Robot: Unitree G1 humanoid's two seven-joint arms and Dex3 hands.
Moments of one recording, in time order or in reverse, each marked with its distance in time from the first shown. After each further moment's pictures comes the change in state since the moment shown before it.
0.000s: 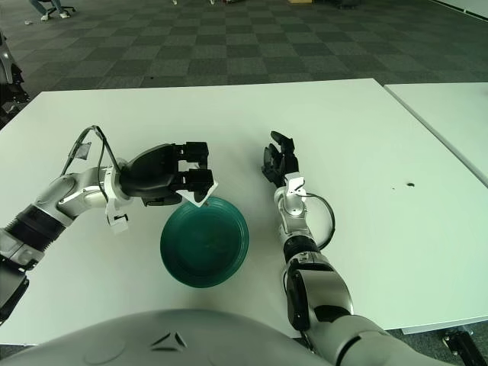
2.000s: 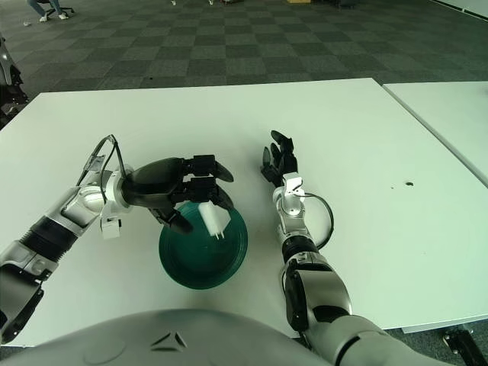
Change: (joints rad) left arm 0.069 -0.115 0.059 0.028 -0.269 -0.090 -0.426; right arm 0.001 0.037 -0.018 -0.014 0.027 -0.005 -0.033
